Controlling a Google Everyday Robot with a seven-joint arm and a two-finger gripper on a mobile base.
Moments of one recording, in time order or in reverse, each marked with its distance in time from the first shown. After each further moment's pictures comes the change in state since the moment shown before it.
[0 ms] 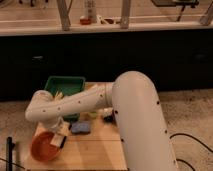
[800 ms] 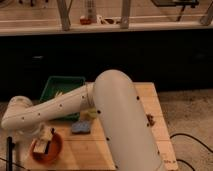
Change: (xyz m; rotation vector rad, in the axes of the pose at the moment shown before) arm -0.073 -0.056 -0.016 0.071 -0.022 -0.213
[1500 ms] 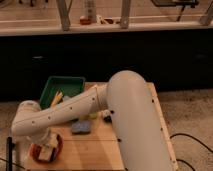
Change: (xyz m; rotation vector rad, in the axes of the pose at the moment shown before) arm -0.007 0.046 0.002 0.002 -0.042 0.043
